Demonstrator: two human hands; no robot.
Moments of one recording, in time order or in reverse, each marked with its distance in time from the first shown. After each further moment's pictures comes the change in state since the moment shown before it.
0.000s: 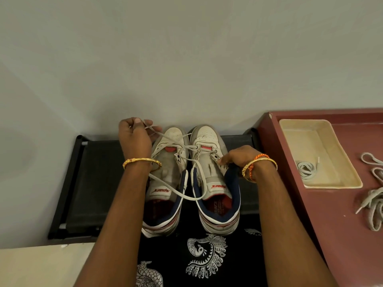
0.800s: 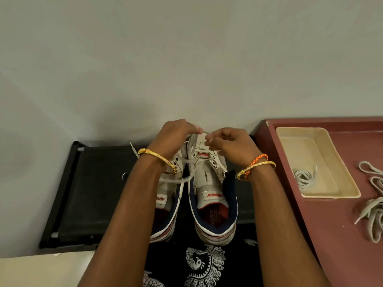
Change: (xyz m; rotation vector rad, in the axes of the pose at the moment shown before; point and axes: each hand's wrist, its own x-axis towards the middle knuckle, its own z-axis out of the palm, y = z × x) left_hand -0.030 0.026 0.048 0.503 -0.631 -0.054; right_hand -0.024 -0.027 0.002 0.115 0.094 -0.543
